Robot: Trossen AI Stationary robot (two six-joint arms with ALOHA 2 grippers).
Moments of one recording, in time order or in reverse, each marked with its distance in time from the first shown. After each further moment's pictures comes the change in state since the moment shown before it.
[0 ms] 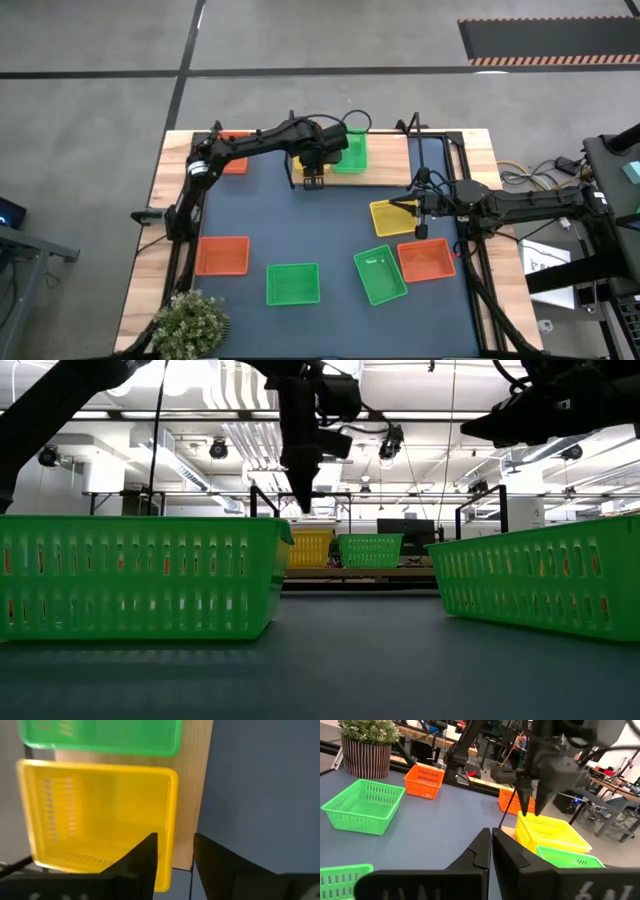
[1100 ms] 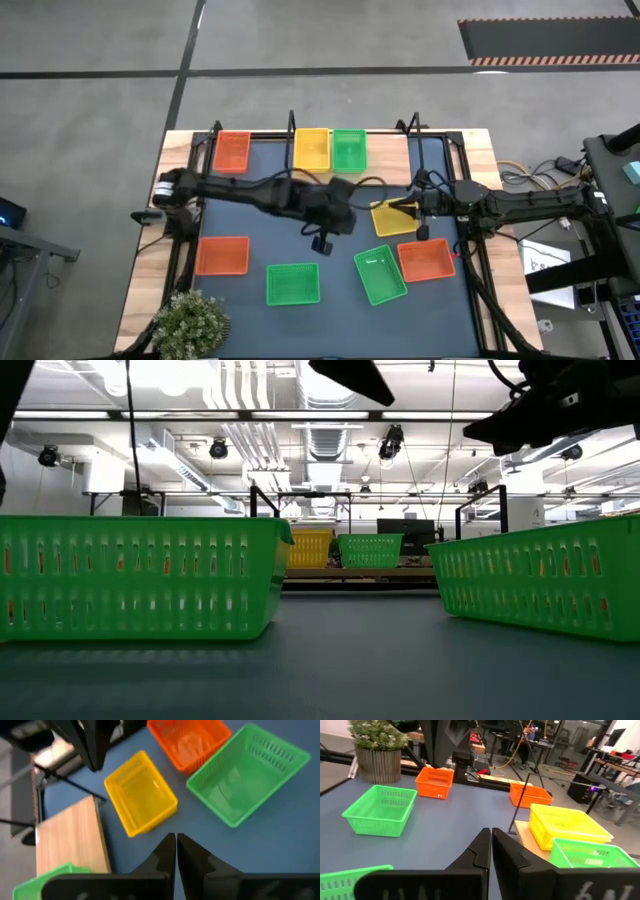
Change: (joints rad) left arm -0.420 -0.248 -0.282 0.588 0.079 0.160; right arm 0.000 0.000 0.000 -0.025 -0.038 0.100
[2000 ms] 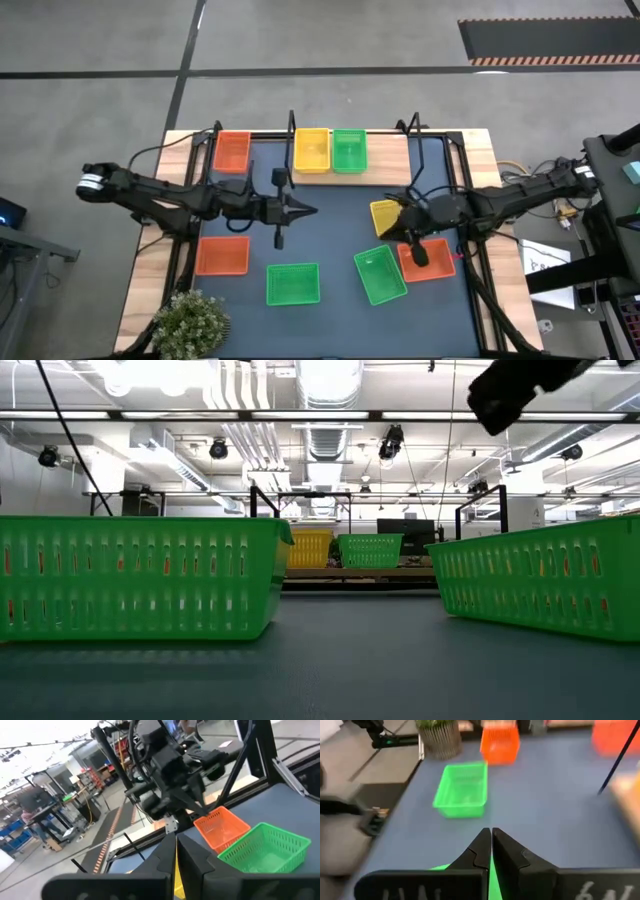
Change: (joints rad) left arm -0.020 -0.653 -0.935 1.007 -0.002 0.047; right arm 0.271 0.349 0.401 -0.380 -0.016 0.395
